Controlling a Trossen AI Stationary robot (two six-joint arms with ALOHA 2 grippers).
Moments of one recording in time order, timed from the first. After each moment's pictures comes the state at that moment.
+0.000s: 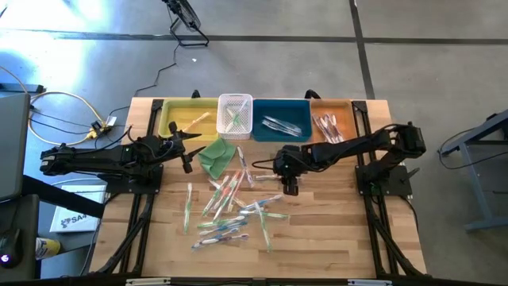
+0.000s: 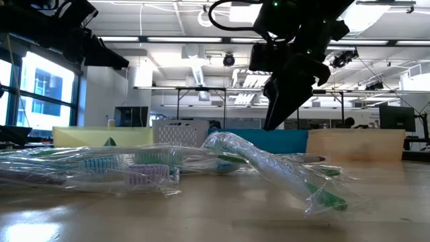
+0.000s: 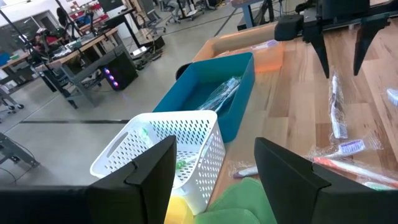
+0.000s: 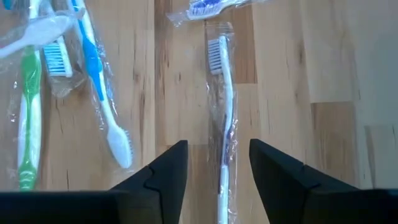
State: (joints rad) left arm 0.07 0.41 0.31 -0.06 -0.42 0.28; right arm -0.01 1.63 0.97 -0.39 0.00 0.05
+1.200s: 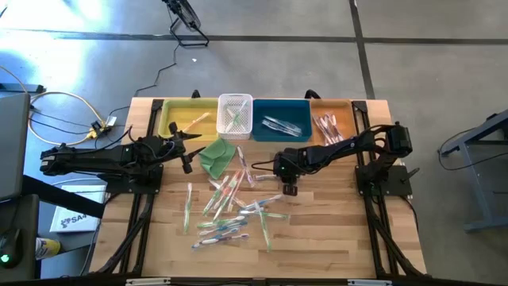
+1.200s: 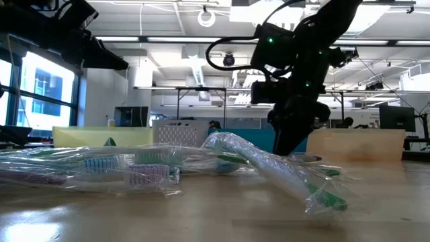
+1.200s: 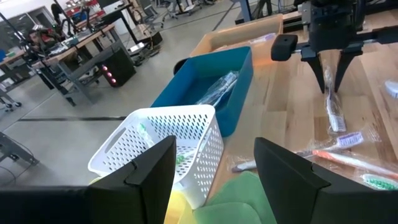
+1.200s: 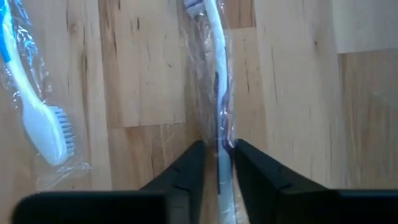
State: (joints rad) left arm 0.07 0.41 0.31 -0.08 -0.41 0.28; right arm -0.04 1.76 0.90 -0.30 0.00 0.07
